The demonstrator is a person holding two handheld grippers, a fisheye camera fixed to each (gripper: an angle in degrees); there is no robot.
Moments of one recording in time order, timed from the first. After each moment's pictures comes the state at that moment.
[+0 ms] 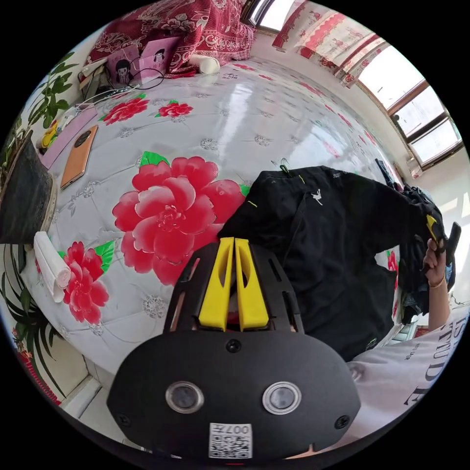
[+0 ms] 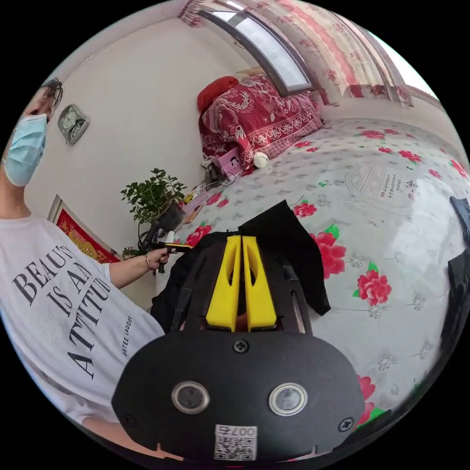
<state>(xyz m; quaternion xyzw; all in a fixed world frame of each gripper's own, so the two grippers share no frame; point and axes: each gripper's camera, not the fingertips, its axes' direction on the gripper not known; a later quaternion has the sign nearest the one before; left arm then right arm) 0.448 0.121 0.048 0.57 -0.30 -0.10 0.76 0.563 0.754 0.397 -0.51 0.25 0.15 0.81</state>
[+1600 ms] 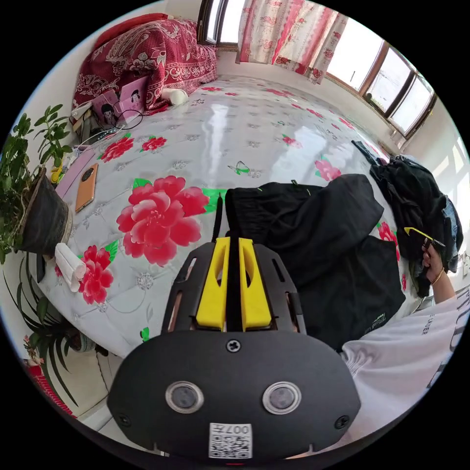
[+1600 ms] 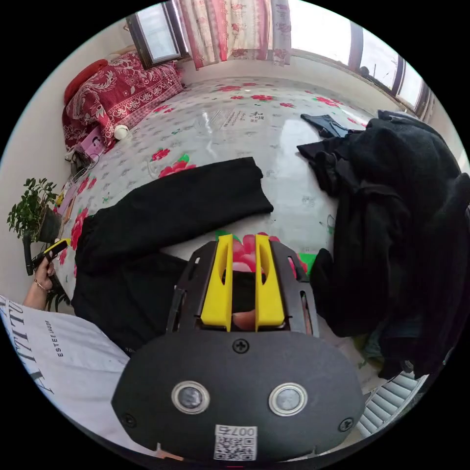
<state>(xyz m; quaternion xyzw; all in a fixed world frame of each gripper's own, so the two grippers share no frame) 0.498 0.120 0.161 0.58 -0.38 -0.05 0.72 0.493 0.820 0.299 -0.53 0.61 0.15 0.57</state>
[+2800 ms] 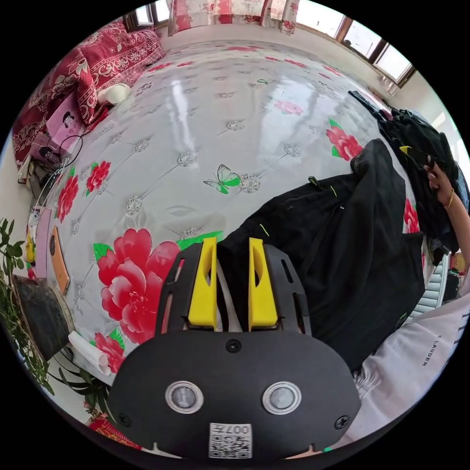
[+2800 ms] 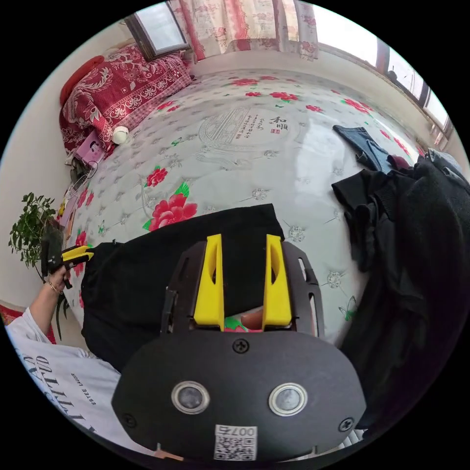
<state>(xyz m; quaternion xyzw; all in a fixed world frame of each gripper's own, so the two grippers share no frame) 0.522 0.013 0.036 0.45 -0.45 -0.01 0.77 0.611 0.753 0.380 -0.56 0.56 0.17 0.59</state>
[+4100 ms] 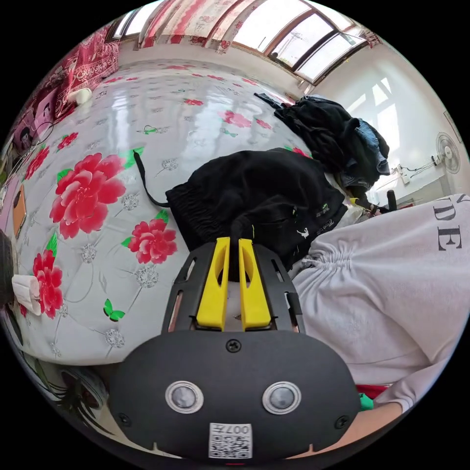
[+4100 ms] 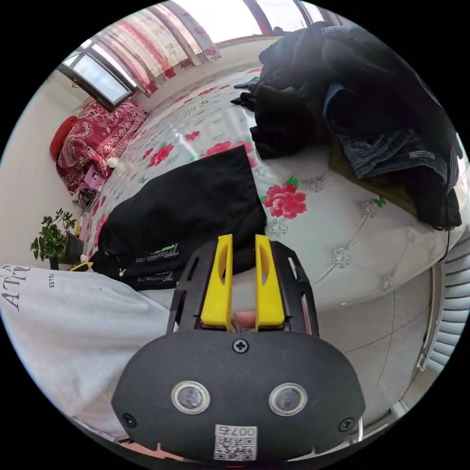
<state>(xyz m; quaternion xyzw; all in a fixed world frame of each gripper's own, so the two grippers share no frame) 0.534 0.288 0.267 0.45 -0.32 0.19 0.81 0.136 0.683 0.164 -0.39 0.65 0.27 0.59</state>
